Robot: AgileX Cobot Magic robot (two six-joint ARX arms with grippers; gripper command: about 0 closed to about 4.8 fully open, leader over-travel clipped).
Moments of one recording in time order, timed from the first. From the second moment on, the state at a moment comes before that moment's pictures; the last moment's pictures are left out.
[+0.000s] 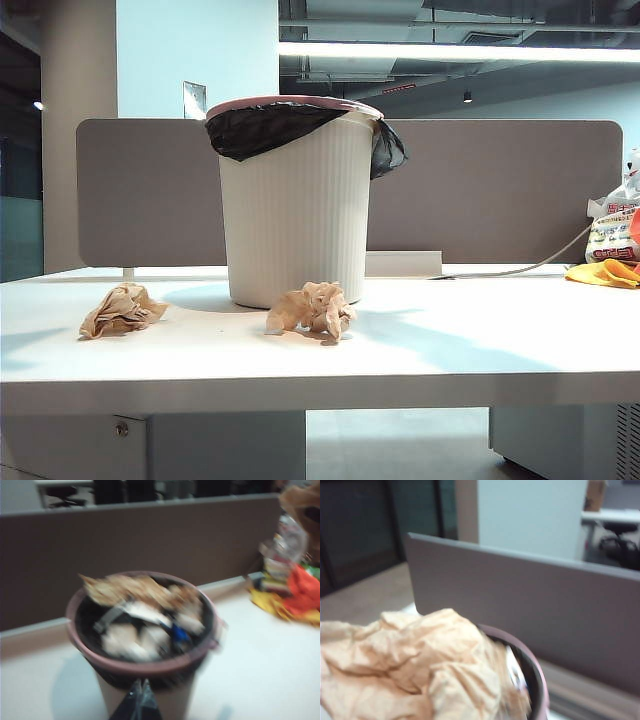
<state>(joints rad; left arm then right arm) -0.51 1.19 1.42 -0.31 -0.12 -0.06 0.38 1.65 1.90 -0.24 -0.20 0.04</state>
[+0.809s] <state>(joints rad) -0.42 1.25 1.53 -0.62 -0.03 -0.05 0.45 2.25 2.41 -0.36 -0.23 0.01</state>
